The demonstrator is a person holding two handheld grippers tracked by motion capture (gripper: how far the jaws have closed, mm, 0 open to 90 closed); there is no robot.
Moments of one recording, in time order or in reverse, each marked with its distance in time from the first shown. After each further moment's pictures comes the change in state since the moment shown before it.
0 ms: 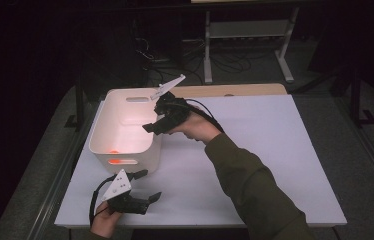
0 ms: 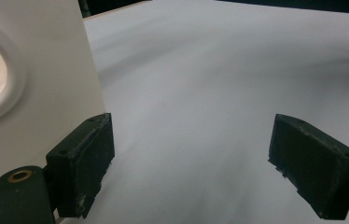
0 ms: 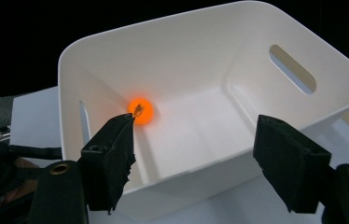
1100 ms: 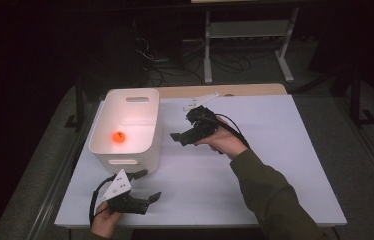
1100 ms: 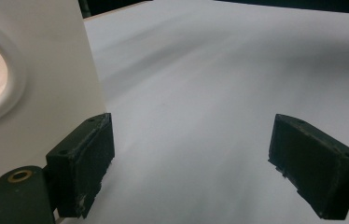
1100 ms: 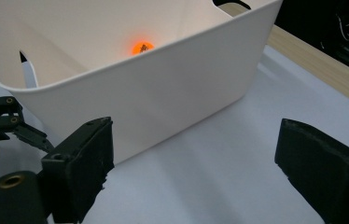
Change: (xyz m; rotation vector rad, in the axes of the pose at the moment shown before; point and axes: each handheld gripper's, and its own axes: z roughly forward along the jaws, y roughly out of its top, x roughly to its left) left arm -0.001 0.000 0.000 0.004 -0.001 0.000; right arm -0.018 -0.075 -0.026 -0.022 -0.132 0.113
